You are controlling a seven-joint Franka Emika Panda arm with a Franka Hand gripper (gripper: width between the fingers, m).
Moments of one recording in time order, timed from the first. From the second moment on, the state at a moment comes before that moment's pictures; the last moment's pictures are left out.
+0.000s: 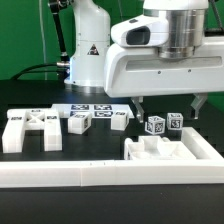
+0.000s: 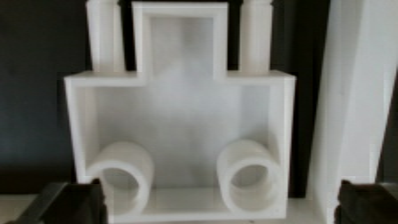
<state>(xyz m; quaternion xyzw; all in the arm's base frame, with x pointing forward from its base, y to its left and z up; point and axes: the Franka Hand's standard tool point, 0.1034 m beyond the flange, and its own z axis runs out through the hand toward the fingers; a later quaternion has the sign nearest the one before) 0.600 0.077 0.083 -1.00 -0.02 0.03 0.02</state>
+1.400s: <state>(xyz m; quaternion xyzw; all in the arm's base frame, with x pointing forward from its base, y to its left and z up) 0.517 0.030 0.075 -0.99 0.08 0.06 0.02</state>
